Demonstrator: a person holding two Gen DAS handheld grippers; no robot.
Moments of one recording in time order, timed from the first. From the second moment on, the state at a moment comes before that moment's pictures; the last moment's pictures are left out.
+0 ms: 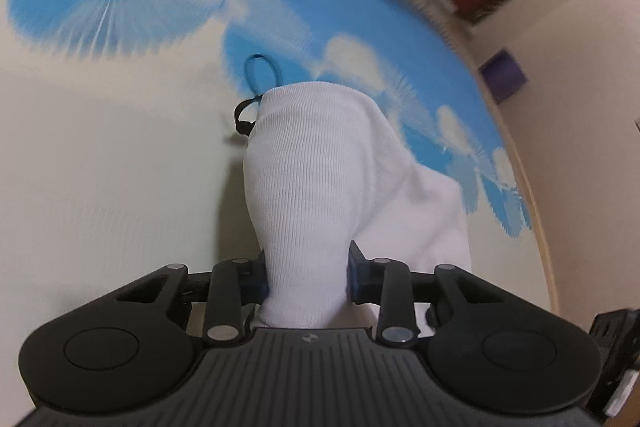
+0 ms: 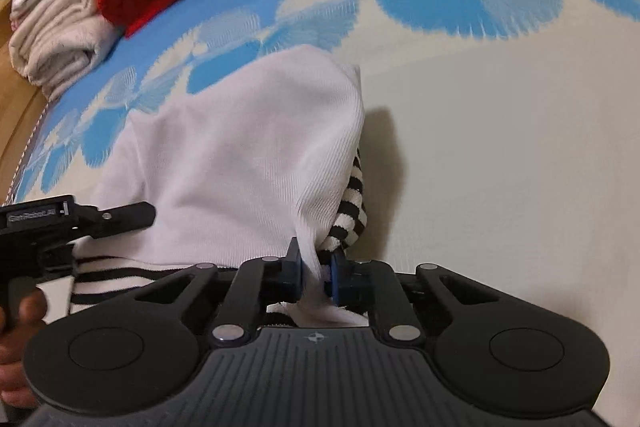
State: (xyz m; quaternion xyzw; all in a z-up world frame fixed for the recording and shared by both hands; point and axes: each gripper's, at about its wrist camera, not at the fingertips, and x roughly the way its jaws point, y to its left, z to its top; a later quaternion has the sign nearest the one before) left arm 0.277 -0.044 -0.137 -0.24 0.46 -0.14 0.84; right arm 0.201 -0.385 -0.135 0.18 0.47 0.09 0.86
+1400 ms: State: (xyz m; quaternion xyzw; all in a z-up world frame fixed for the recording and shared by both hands) left arm 0.254 -0.013 -0.115 -0.04 0.50 -0.04 0.86; right arm 0.210 -0.380 -0.129 0.11 0.48 -0.03 0.87
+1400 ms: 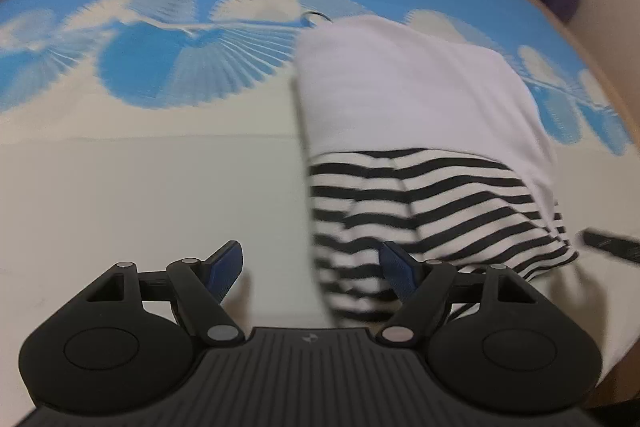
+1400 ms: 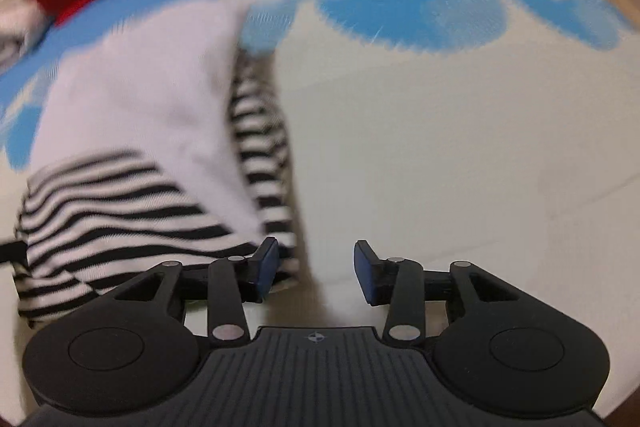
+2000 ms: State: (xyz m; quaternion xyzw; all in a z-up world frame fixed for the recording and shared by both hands) left arm 0.074 -0.063 0.007 0.00 0.32 0.00 0.95; right arm 0.039 -0.336 -0.016 0.09 0.23 -0.01 0.97
